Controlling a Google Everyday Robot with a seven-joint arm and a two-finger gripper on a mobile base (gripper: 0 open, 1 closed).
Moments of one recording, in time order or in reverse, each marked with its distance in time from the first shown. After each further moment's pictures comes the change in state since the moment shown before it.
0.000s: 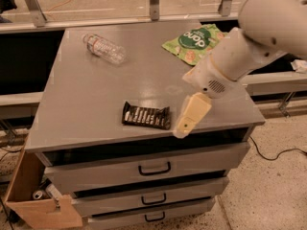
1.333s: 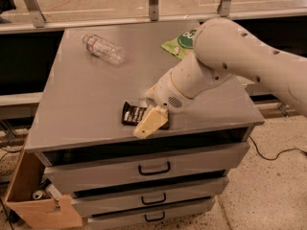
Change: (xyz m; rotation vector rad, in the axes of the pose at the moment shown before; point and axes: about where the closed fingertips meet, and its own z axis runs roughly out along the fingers) arm -0.060 0.022 0.085 -0.086 -0.137 -0.028
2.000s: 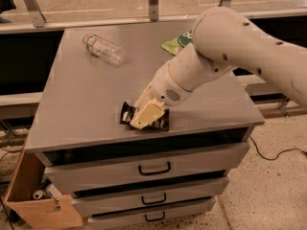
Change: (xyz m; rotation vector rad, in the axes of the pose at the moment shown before) arm -0.018 -0.003 -0.015 0.021 -0.019 -0.024
